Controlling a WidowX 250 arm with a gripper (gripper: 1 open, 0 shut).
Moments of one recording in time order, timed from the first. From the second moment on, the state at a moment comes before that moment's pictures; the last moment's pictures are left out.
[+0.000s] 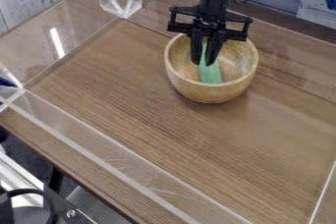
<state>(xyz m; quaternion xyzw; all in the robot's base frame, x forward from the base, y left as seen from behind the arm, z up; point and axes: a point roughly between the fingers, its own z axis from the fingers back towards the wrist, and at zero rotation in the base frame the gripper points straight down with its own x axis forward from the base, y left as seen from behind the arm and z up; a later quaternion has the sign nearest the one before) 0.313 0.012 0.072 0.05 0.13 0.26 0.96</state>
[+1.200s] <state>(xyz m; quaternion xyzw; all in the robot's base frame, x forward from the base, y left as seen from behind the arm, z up) 0.307 0.014 0.074 0.05 0.15 0.25 0.96</state>
